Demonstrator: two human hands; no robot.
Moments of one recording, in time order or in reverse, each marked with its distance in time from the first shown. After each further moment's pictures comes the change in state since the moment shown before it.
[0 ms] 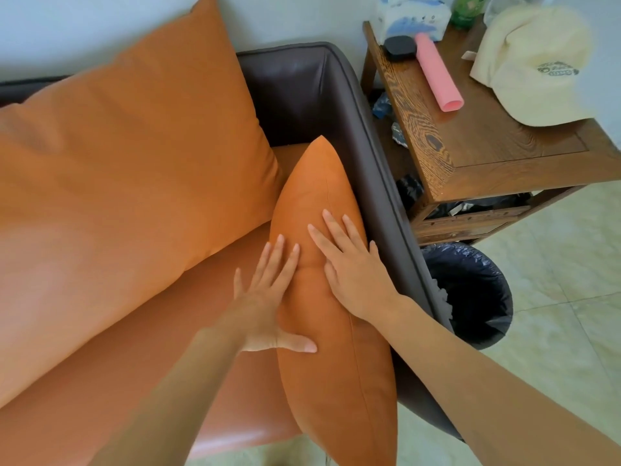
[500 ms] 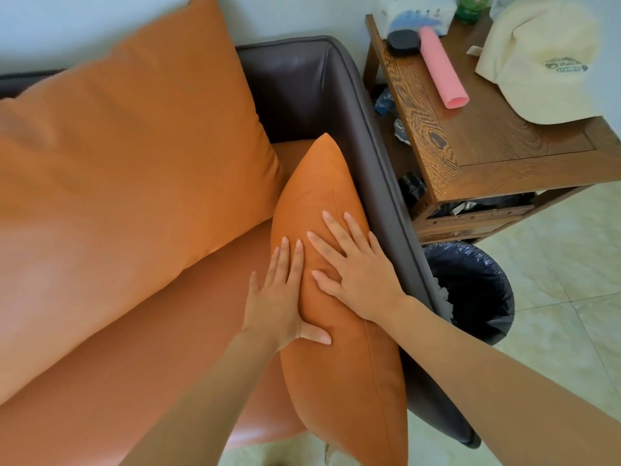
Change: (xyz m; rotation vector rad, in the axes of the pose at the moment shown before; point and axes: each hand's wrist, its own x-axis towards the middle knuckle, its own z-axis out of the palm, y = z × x) left_hand 0.022 0.018 0.021 0.108 0.078 -0.157; right_hand 0.002 0.019 0.011 -0.161 0.049 -0.097
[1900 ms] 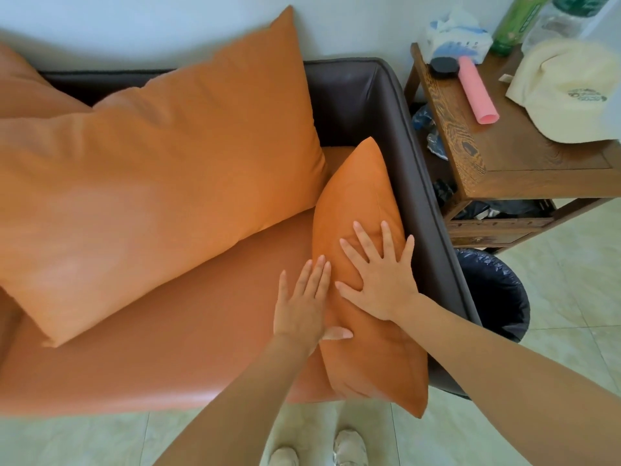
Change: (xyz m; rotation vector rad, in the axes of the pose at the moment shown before) left_hand -0.075 -0.008 0.032 0.303 0.021 -0.050; right_hand -0.034 -0.051 0.003 -0.255 -0.113 0.041
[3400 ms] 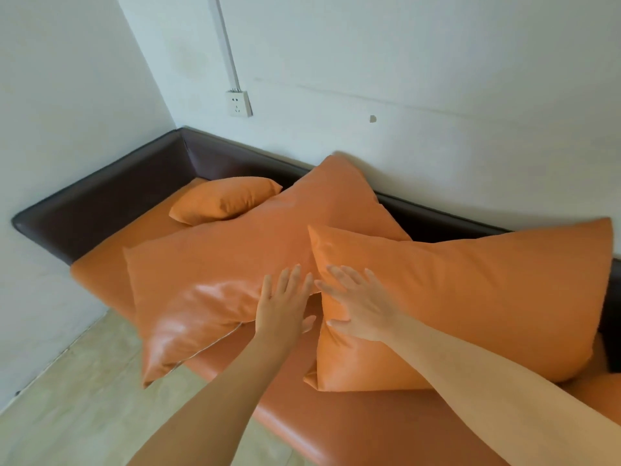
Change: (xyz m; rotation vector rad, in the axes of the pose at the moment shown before) left_hand -0.264 -0.486 -0.095 0.071 0.337 -0.649; right_hand 0.165 -0.503 -0.238 -0.041 0.102 -0.803
